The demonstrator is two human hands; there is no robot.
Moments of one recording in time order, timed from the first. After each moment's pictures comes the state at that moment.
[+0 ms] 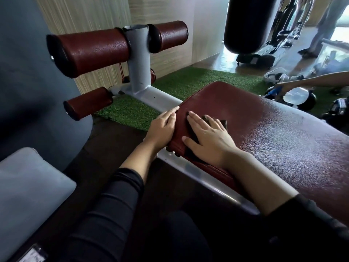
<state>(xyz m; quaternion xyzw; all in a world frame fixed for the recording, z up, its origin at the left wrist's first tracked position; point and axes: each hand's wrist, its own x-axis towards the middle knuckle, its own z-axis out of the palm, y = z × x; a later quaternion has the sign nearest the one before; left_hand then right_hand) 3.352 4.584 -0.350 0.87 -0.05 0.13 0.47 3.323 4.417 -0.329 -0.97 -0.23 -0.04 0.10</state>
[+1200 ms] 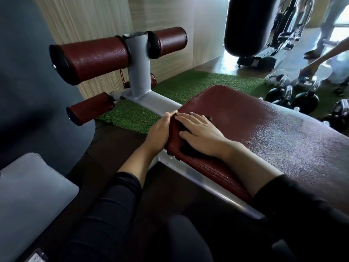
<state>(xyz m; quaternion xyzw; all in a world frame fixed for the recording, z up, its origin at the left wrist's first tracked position) 3.356 4.589 -0.352 0.81 -0.03 0.07 0.58 3.355 4.427 -0.323 -0.93 -0.31 -0.02 0.19</state>
